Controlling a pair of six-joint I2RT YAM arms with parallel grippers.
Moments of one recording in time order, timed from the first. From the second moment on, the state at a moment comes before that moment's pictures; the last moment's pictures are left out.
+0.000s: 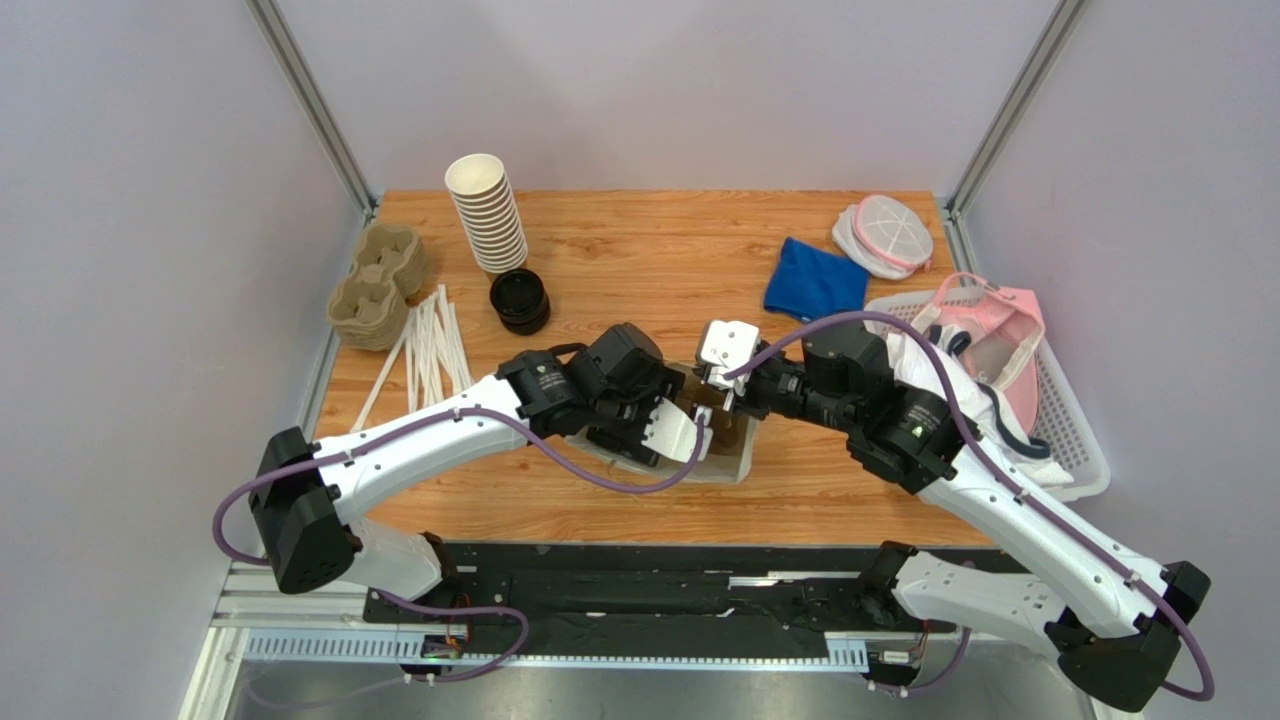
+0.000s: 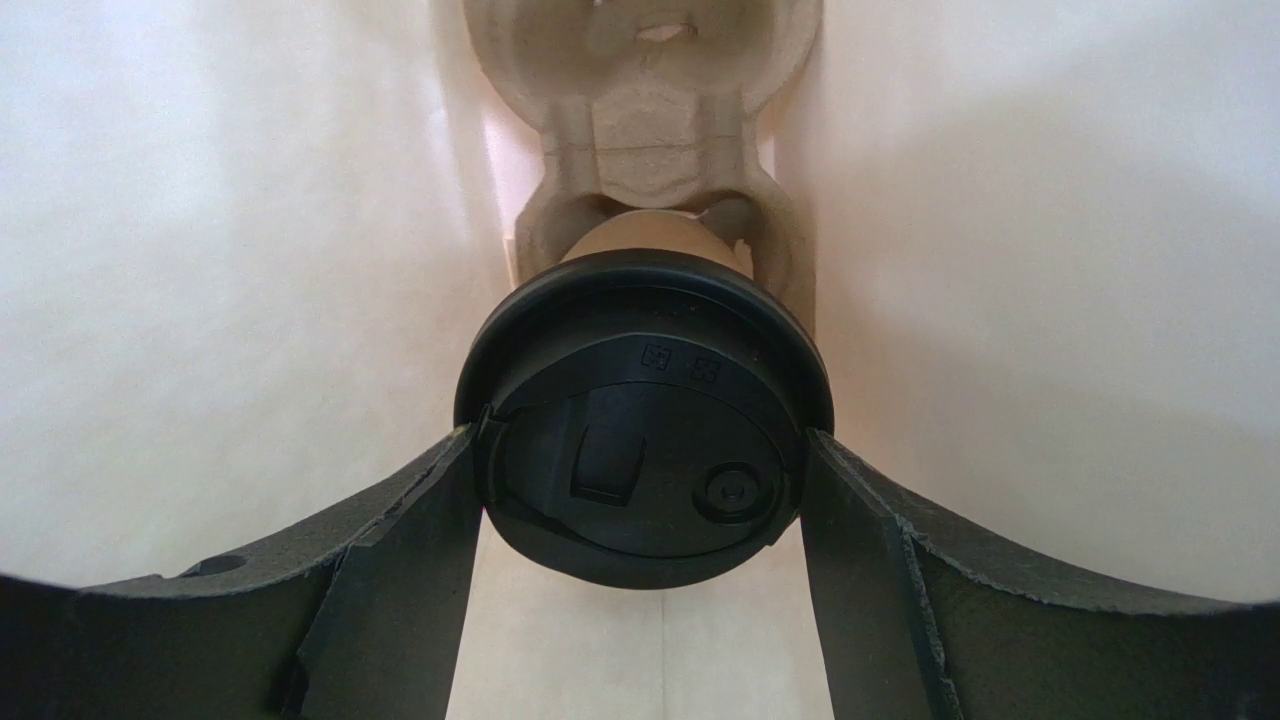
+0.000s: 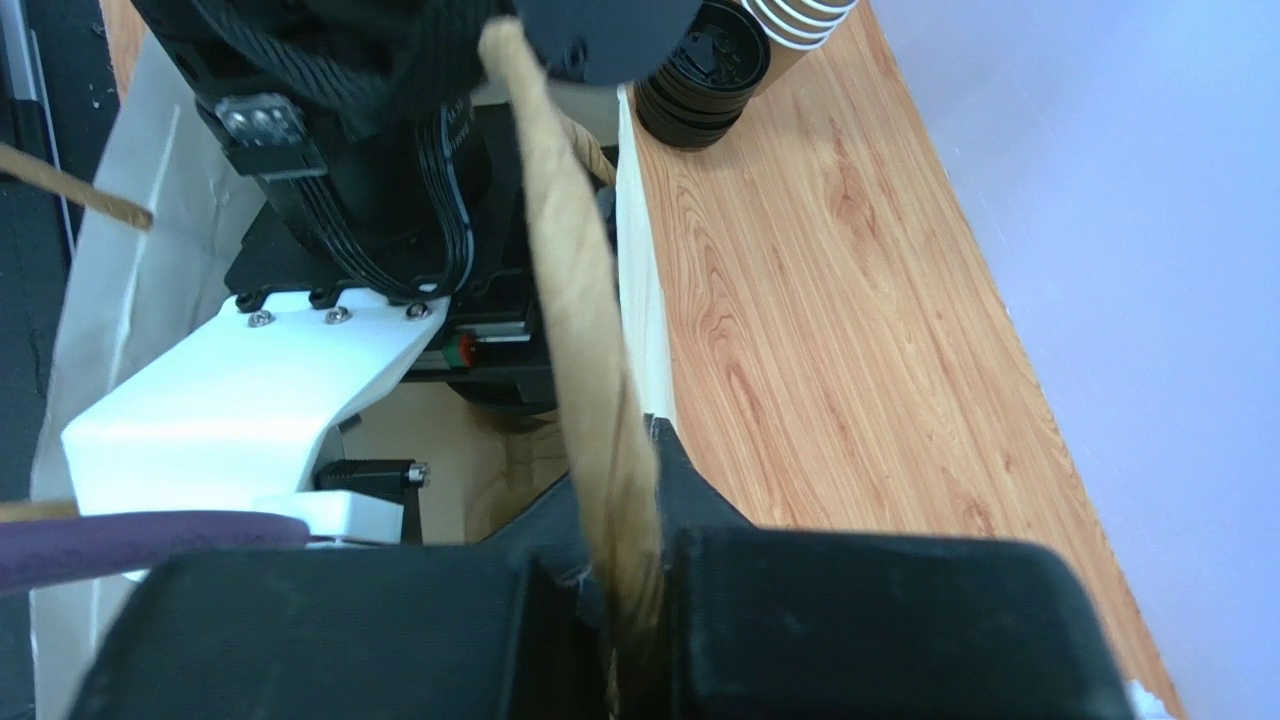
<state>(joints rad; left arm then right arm) -0.99 1.40 1.20 -0.72 0.00 1.04 0.84 0.95 1.05 -0.43 -0.22 -0.50</state>
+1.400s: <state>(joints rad) -0.89 1.69 1.40 -0.81 0.11 1.14 0.62 1.11 1.13 -0.45 -0.43 -0.49</state>
